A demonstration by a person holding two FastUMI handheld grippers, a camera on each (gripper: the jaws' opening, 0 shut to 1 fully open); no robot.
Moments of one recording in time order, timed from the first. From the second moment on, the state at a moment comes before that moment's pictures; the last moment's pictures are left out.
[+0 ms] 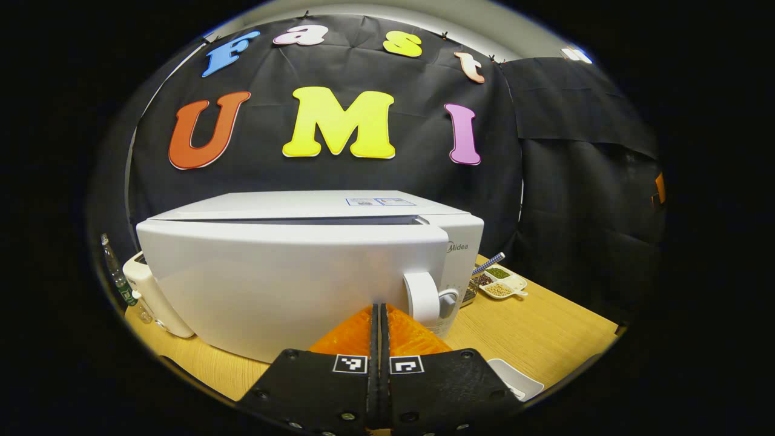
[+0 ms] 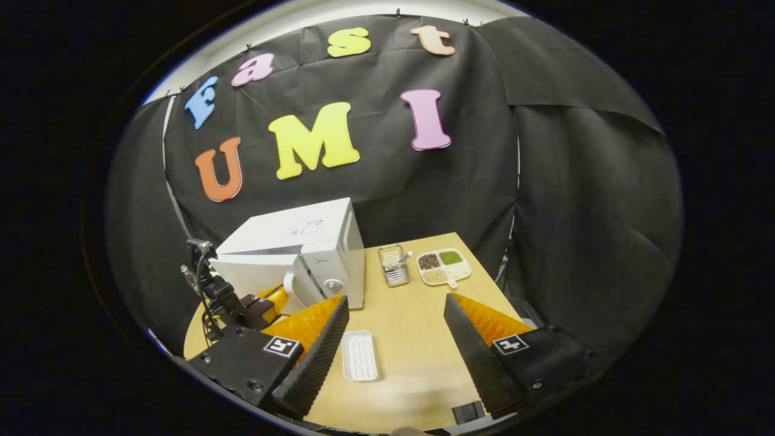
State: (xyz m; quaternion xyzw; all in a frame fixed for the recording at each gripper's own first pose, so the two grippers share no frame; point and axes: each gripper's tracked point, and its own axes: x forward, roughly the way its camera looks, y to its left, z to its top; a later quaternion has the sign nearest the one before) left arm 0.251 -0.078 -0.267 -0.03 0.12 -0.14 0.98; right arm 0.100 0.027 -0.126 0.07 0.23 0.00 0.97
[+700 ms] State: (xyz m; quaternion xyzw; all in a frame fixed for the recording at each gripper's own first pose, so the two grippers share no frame) left arm 0.276 -0.081 -0.268 -0.04 0.13 -0.12 0.98; right arm 0.111 0.026 -0.150 0.08 0.26 0.00 0.96
